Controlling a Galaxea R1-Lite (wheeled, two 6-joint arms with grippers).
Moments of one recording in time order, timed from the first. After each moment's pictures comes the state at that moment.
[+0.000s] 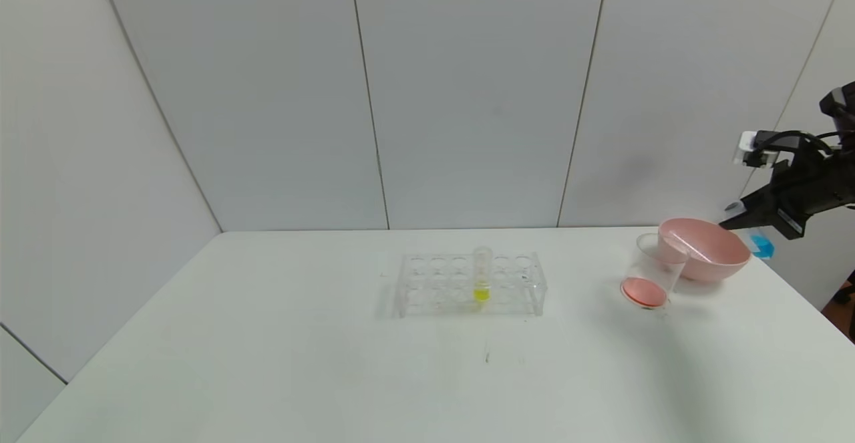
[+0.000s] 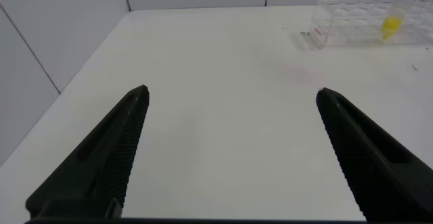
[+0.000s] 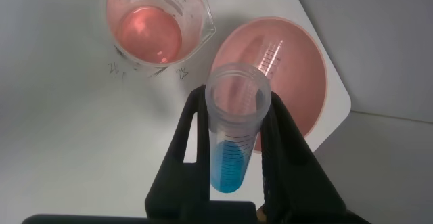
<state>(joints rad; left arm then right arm) 0.00 0.00 0.00 0.00 0.00 0.00 -0.26 2.09 -1.98 0.82 0.44 -1.09</state>
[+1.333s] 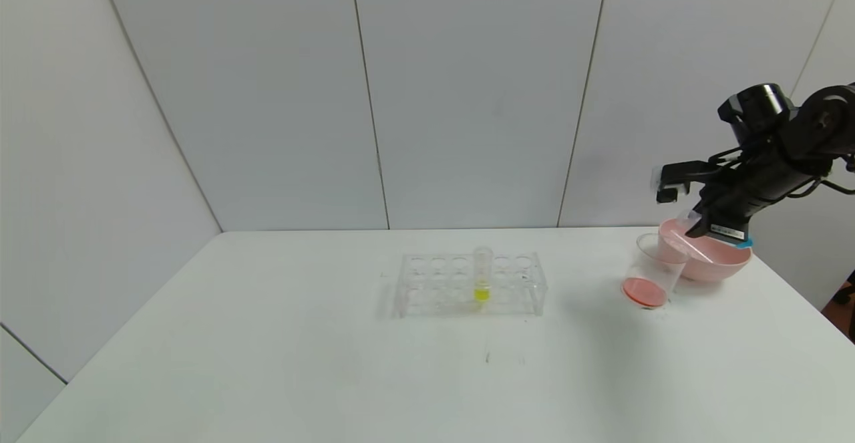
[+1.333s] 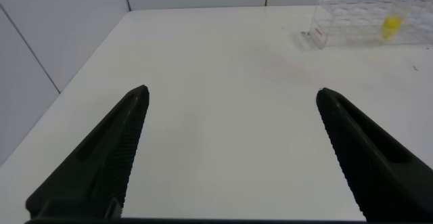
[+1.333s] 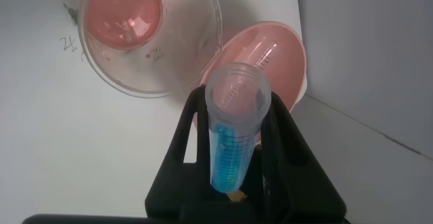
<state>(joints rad) 0.00 0.00 0.00 0.00 0.00 0.00 -0.03 2.14 -2.00 0.79 -0.05 -1.19</state>
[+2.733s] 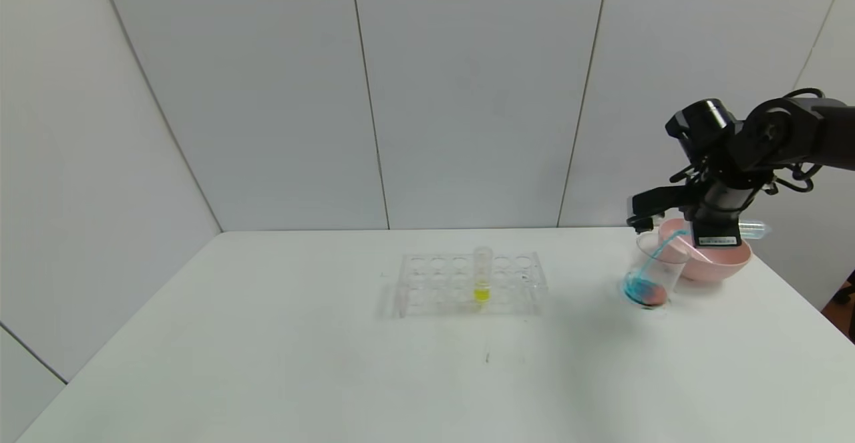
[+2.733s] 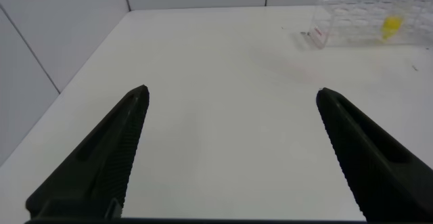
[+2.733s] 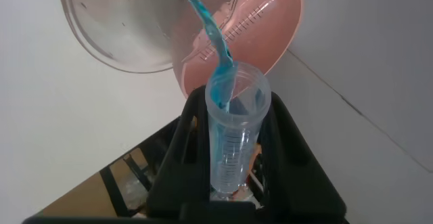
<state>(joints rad) 0.00 0.00 0.00 0.00 0.00 0.00 0.09 2.18 -2.00 0.81 -0.47 -1.30</state>
